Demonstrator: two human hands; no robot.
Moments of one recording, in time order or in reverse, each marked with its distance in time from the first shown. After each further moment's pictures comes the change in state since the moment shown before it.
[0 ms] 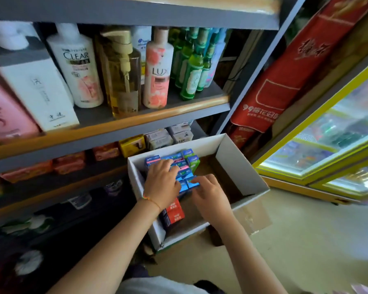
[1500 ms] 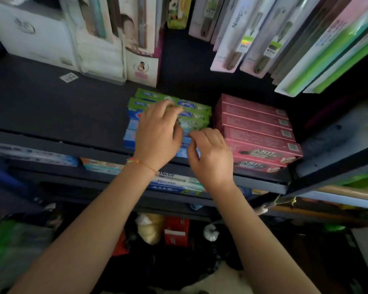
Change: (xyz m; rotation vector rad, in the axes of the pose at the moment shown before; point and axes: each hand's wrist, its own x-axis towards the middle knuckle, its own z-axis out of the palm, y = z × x) left_hand -0.511 -0.637 -0.413 0.104 0.798 -0.392; right_hand -0.149 -0.799 0.399 0.003 0.286 -0.991
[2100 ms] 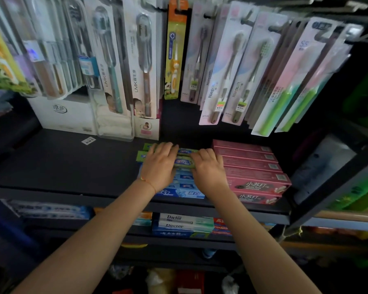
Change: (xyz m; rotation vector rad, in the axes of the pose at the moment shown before) left_hand 0.036 -0.035 -0.001 0.369 -0.359 0.205; right_hand 0.052 0.019 0.013 -0.304 -0.331 0.097
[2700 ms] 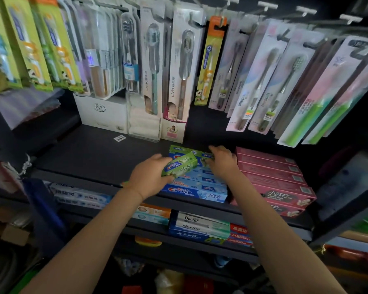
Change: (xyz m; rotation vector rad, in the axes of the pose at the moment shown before) left_hand -0.074 -0.038 -0.059 -0.376 -0.107 -0.293; right_hand 0.054 -0.006 0.001 0.295 -0.304 0.146
